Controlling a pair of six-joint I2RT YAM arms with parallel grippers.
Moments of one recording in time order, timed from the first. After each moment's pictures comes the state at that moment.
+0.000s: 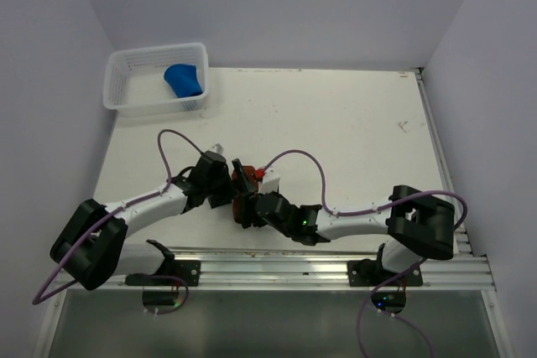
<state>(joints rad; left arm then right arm) -0.58 1.29 0.54 -0.13 0.07 -0.94 1.27 1.58 0.73 0.26 0.45 0.73</state>
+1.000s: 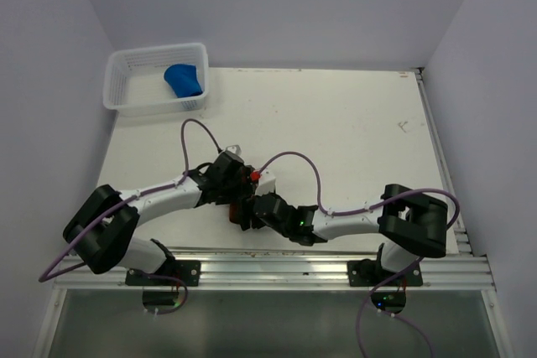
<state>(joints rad) -0.70 1.40 0.66 -0.26 -0.03 -0.78 1.27 1.62 0.73 0.31 0.42 0.67</state>
